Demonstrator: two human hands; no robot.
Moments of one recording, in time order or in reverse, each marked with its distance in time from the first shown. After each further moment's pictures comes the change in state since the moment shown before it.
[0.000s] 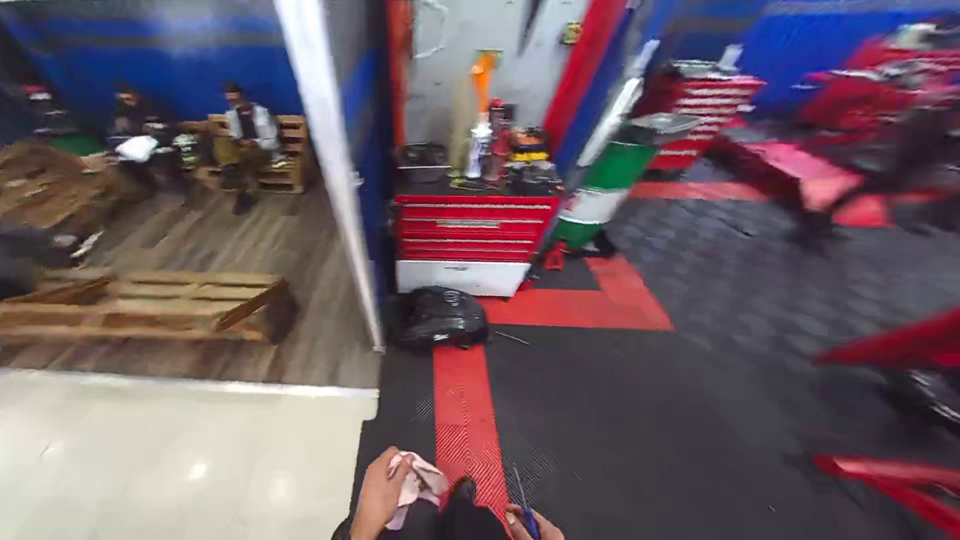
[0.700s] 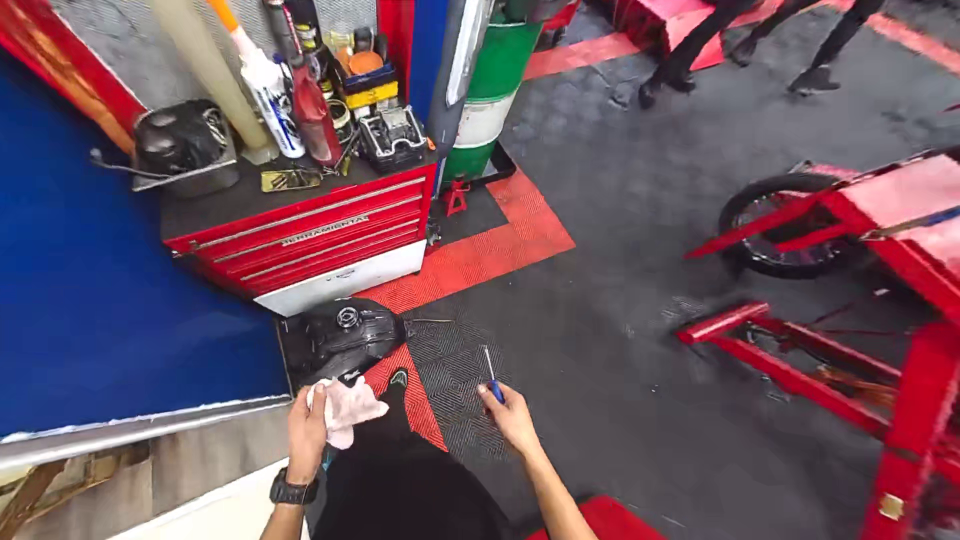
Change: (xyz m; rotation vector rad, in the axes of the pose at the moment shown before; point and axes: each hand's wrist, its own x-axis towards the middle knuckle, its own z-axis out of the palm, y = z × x) left_hand 0.545 0.270 0.136 -0.026 0.145 0.029; right_hand 0.537 -0.122 -0.244 0.202 0.243 0.140
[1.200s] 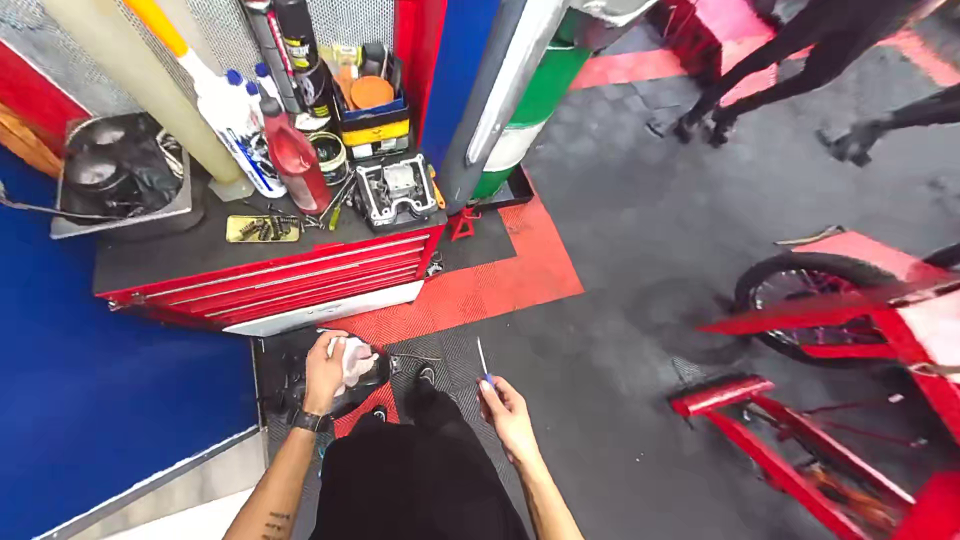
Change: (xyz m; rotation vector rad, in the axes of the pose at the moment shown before) left_hand 0.279 0.114 0.166 0.008 -0.098 0.087; right_hand 0.240 -0.148 -0.033 0.124 -0.058 -0.059
